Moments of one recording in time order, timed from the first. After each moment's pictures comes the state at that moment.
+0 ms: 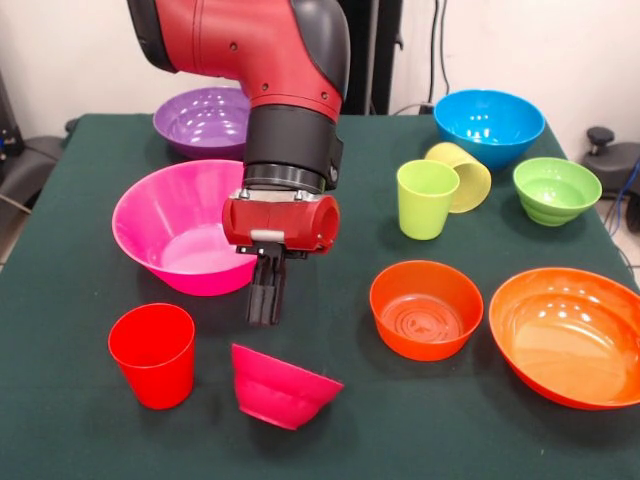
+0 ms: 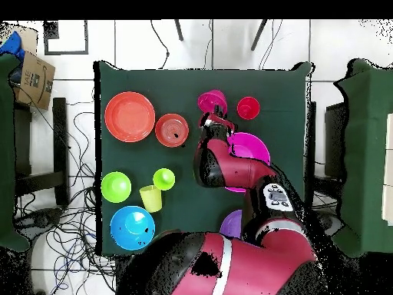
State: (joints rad) arm -0.33 -0.38 0.00 1.60 -0.25 -0.51 2.22
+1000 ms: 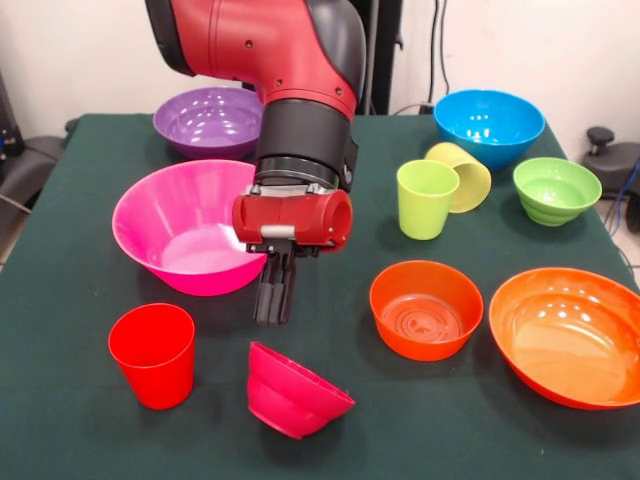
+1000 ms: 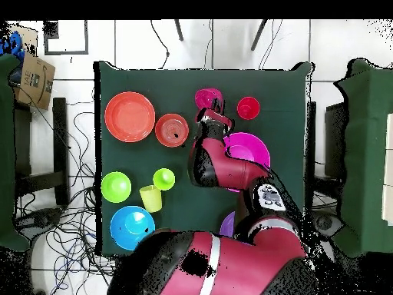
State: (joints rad) arm -0.30 -0.37 -0.01 1.62 -0.16 -0.65 2.22
